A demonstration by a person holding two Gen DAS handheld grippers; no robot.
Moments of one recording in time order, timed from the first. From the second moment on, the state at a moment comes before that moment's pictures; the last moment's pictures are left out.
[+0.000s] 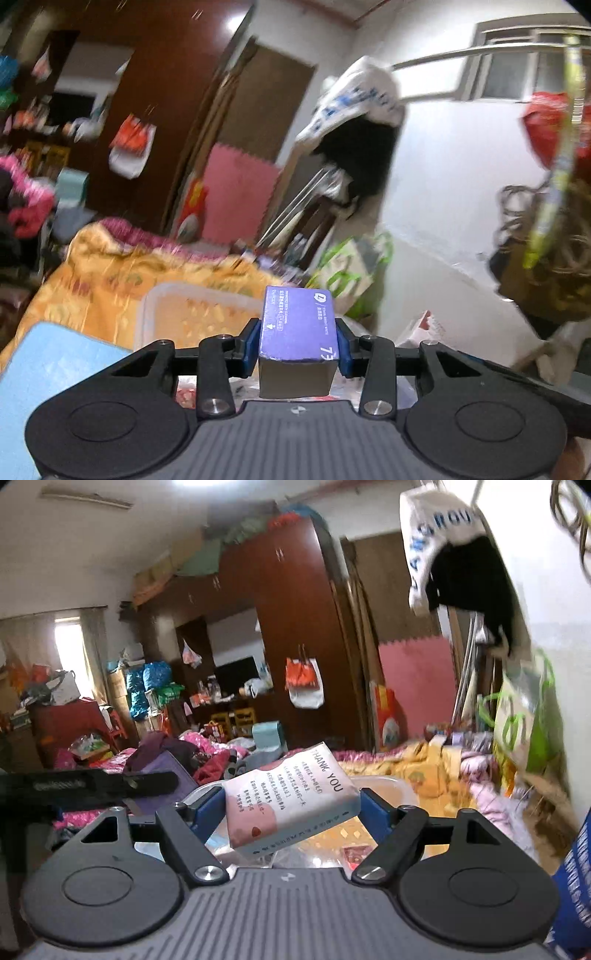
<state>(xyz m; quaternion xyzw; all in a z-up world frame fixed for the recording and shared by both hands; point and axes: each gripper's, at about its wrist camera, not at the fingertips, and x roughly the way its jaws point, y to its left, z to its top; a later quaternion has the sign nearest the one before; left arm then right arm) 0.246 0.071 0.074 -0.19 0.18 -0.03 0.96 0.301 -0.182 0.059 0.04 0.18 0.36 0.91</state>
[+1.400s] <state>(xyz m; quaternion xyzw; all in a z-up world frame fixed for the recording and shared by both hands) 0.127 0.016 -0.066 0.00 0.27 0.00 0.96 0.258 -0.176 -0.078 -0.06 0.30 0.34 0.89</state>
